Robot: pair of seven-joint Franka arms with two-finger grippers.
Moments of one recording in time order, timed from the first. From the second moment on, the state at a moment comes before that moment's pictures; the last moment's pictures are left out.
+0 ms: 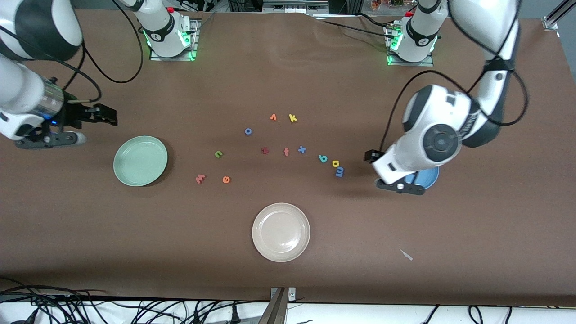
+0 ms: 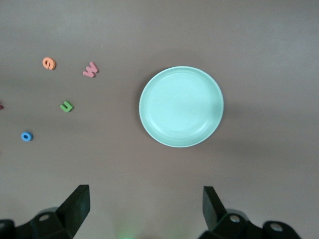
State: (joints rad) left arm -0.34 0.52 -0.04 -1.53 -0.05 1.87 -0.19; right arm 0.17 0.13 -0.09 -1.68 -0.01 1.62 -0.04
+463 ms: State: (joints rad) left arm -0.43 0.68 -0.04 -1.51 -0.05 2.10 -0.21; right arm 0.22 0.22 -0.08 -1.68 -0.01 1.70 0.12
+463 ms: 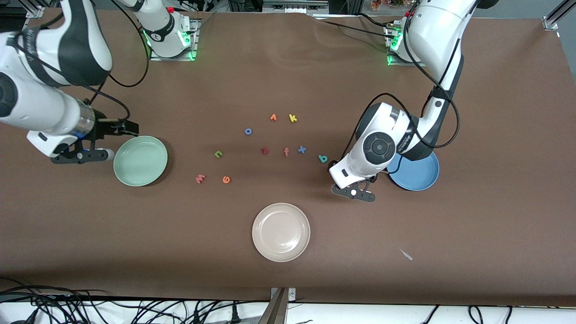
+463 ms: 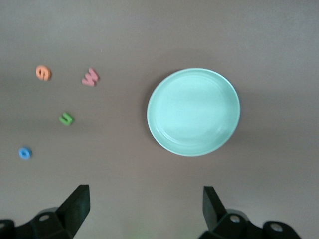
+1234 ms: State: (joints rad) left arm -0.47 0.77 -0.04 -1.52 -0.05 2.13 -0.23; right arm 0.38 0.51 -0.08 -1.70 0.06 2.16 0.78
